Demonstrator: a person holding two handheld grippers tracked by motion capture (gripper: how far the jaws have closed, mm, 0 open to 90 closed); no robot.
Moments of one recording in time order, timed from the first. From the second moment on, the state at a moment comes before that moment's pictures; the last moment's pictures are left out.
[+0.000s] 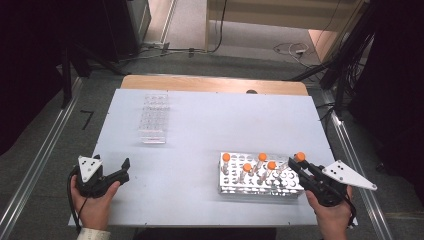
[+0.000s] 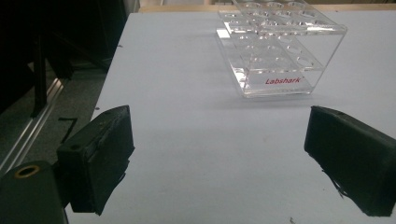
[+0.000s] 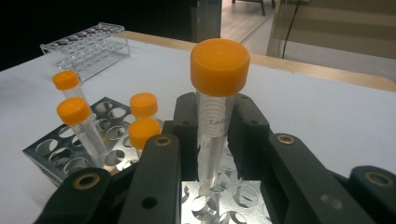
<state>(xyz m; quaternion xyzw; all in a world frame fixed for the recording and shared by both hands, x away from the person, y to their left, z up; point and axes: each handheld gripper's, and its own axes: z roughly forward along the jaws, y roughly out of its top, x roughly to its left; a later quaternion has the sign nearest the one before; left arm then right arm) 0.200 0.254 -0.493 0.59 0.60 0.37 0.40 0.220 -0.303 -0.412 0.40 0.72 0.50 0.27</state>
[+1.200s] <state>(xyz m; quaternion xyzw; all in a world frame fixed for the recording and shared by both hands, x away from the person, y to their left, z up) 0.198 0.246 -0.487 0.59 0.59 0.35 0.42 0.192 -0.226 -0.402 0.31 0.79 0.50 0.17</state>
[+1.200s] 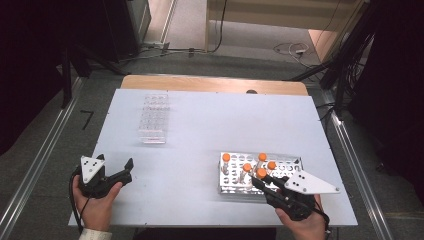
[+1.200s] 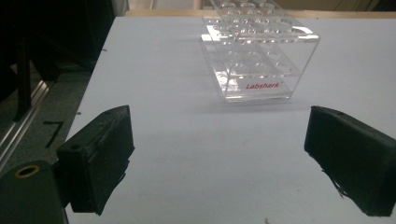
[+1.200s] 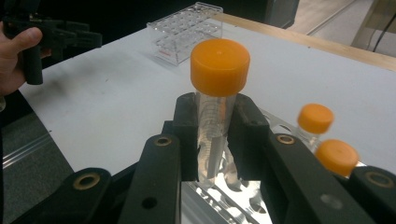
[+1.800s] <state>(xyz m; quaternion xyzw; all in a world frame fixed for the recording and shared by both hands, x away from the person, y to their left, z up) 0.197 0.230 -0.476 0.61 0.57 0.33 0.45 0.200 -0.170 -0.399 0.25 0.82 0.50 0.15</state>
